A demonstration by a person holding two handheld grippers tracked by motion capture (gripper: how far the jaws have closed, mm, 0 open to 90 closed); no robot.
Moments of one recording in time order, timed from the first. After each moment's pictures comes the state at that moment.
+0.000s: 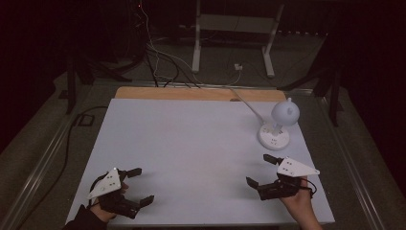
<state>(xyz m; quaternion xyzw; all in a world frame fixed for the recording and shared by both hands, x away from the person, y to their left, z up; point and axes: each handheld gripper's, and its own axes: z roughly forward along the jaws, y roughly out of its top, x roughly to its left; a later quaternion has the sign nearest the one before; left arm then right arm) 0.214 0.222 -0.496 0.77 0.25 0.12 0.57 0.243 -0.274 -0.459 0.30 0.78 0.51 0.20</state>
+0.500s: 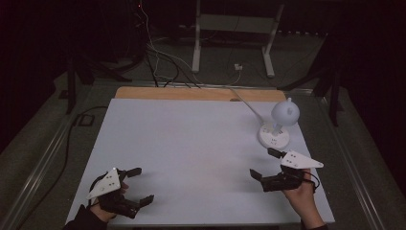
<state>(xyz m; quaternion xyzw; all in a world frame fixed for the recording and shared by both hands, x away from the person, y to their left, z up) 0.214 0.223 -0.496 0.77 0.26 0.12 0.57 0.259 -0.284 -0.453 0.31 0.78 0.51 0.21</state>
